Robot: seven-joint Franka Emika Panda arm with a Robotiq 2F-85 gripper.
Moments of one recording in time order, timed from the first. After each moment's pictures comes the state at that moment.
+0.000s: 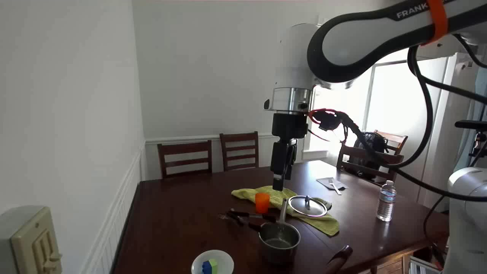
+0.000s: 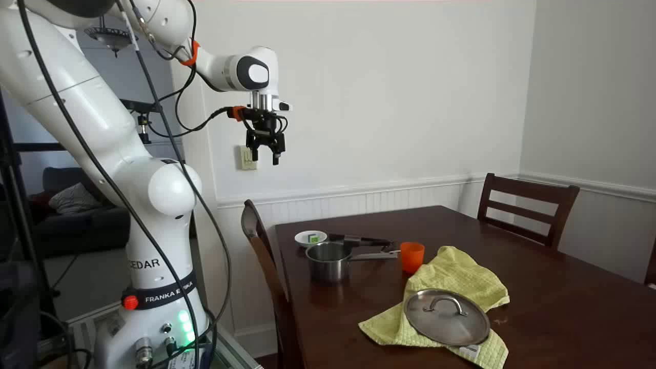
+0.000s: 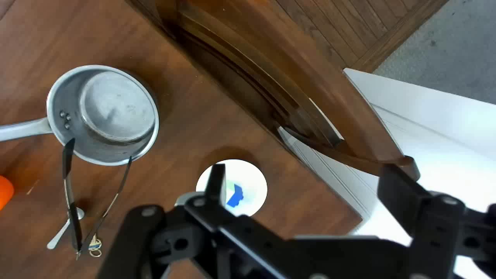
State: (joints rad) arm 0.19 -0.51 0.12 -2.43 0.18 1.96 0.01
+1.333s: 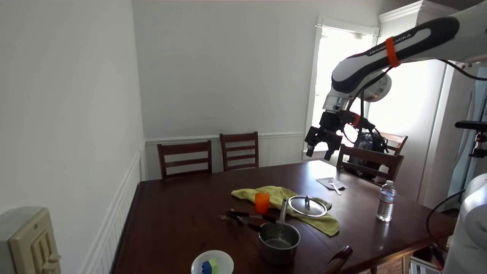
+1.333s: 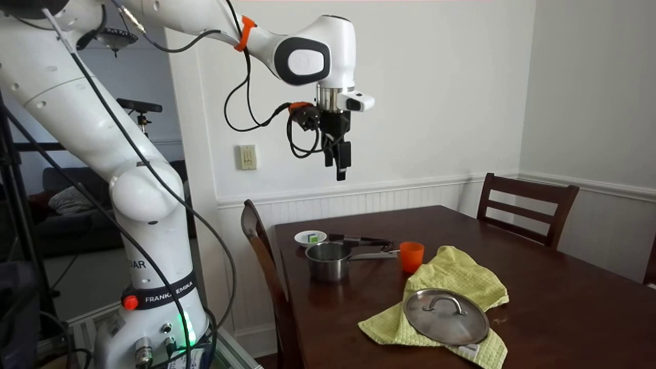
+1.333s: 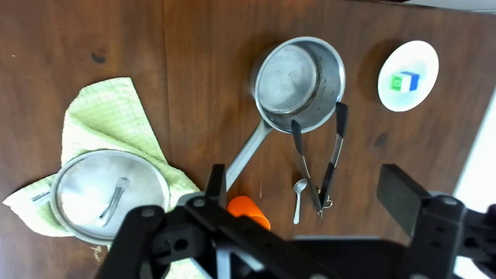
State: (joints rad) arm -0.23 -0.51 -0.26 -2.48 0.16 2.05 -0.03
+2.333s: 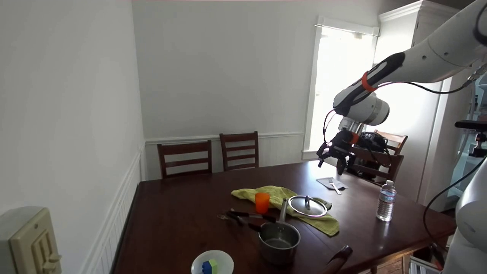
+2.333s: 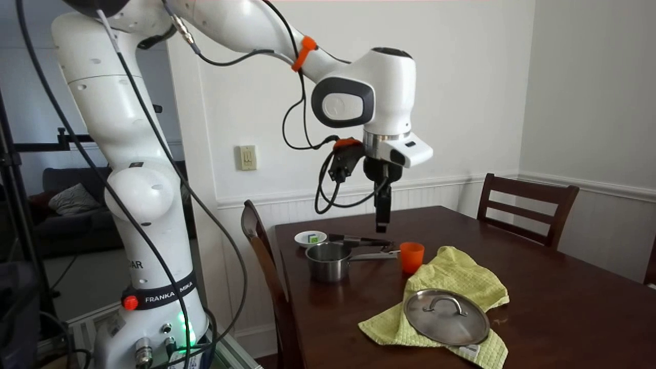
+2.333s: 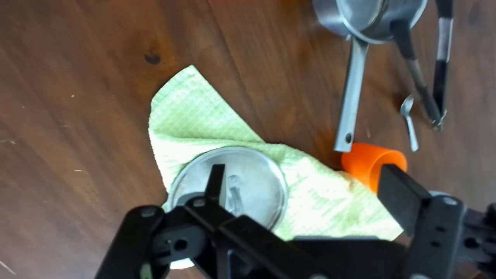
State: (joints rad) arm -0.32 -0.17 -0.48 -2.40 0.33 2.23 -0.03
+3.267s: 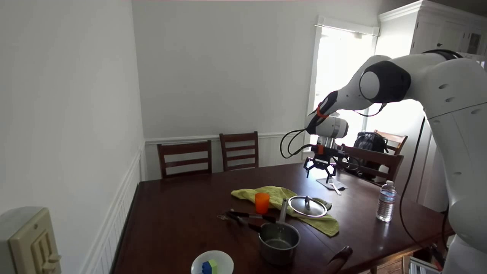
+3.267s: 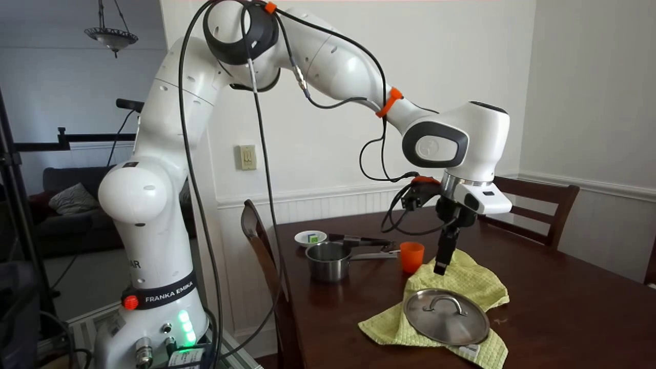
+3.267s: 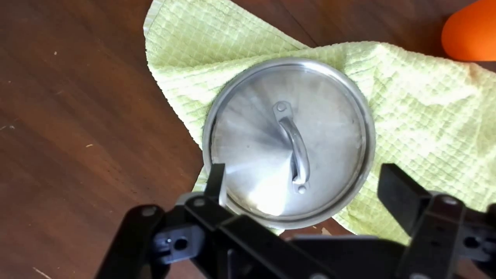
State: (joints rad) arm -0.41 0.47 -0.43 -1.84 0.45 2.11 0.24
